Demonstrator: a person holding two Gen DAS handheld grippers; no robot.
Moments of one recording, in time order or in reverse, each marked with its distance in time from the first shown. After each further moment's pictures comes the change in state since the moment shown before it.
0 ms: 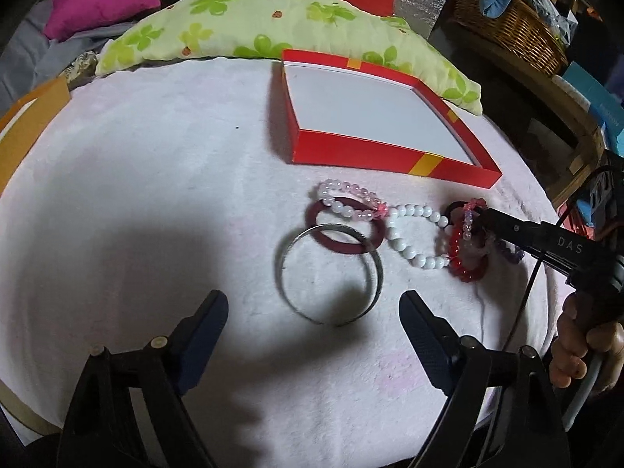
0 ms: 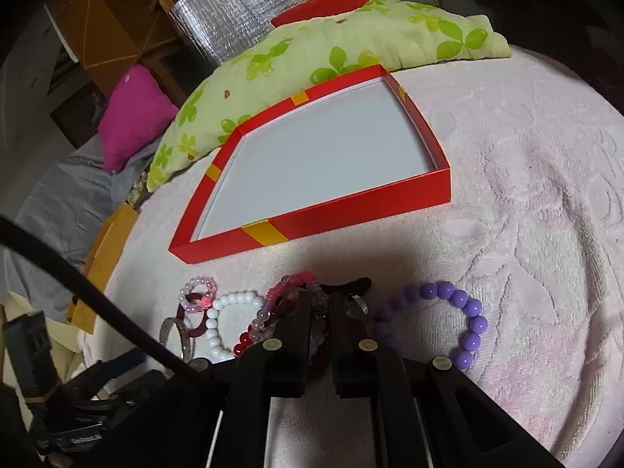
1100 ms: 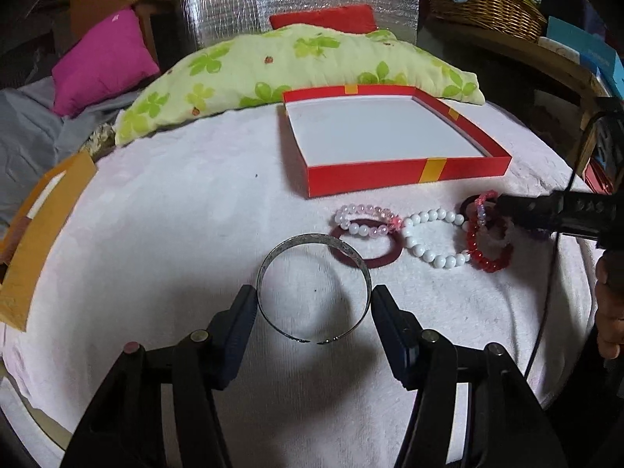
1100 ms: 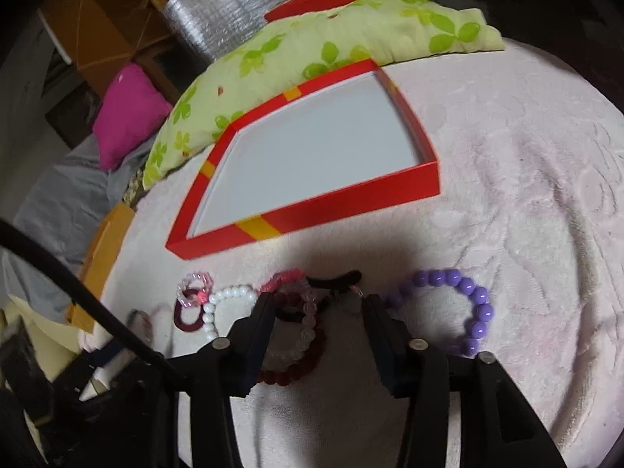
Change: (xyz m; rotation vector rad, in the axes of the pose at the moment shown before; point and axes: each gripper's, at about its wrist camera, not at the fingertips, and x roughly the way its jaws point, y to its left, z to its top) left arm -0.023 -0.018 -0.005 0.204 -0.131 0.193; right arm 0.001 0.000 -0.002 -0.009 0.037 -0.033
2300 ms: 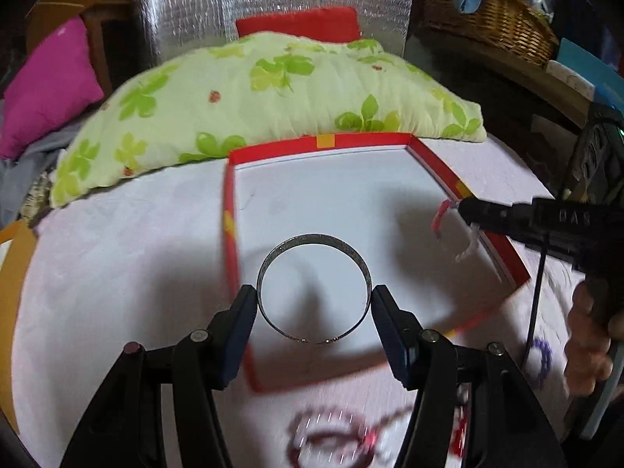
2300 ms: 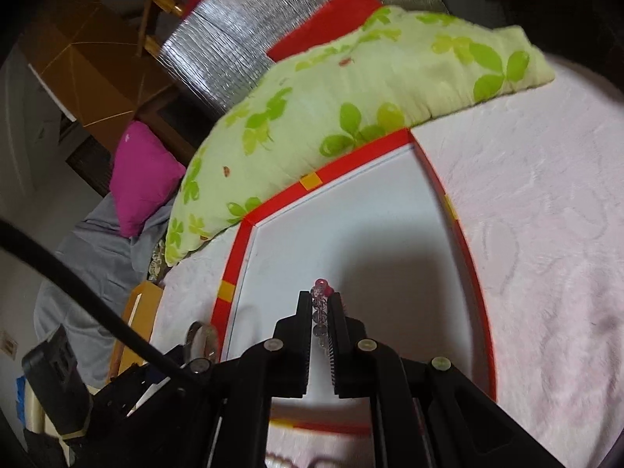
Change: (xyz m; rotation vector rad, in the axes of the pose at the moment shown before) left arm 0.089 -0.019 0.145 -0.003 0.034 -0.123; right arm 0.047 -0.012 0.135 0.116 -0.081 0.173
